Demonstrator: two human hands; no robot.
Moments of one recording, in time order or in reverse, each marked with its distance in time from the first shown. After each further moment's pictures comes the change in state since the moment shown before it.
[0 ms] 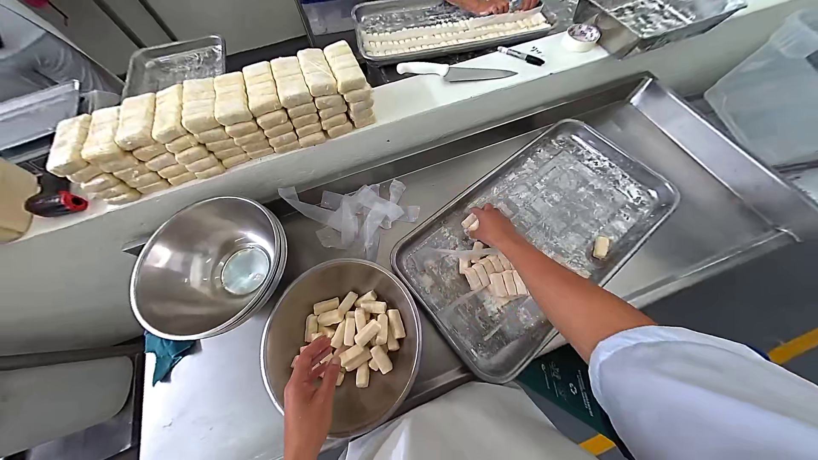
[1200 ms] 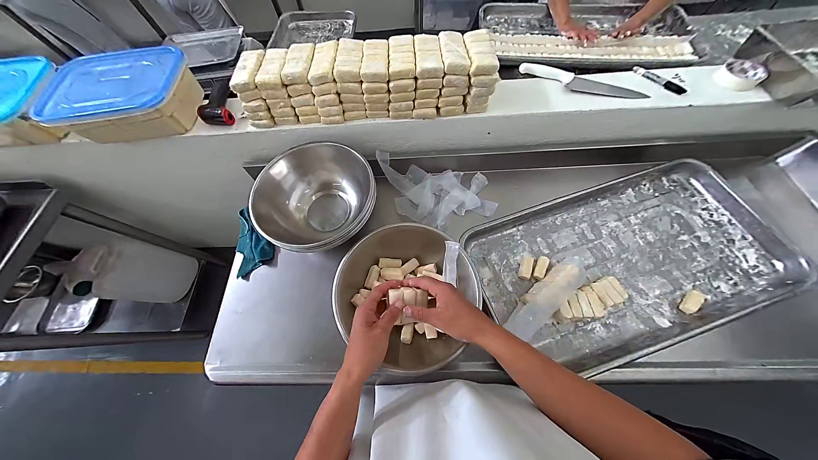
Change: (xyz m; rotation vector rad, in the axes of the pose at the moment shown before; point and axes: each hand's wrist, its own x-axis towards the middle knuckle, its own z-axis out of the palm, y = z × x) left_hand -0.011 0.011 -0.017 -0.428 -0.086 -0.097; right_hand -0.244 -0.246 0.031 0.740 -0.599 -0.574
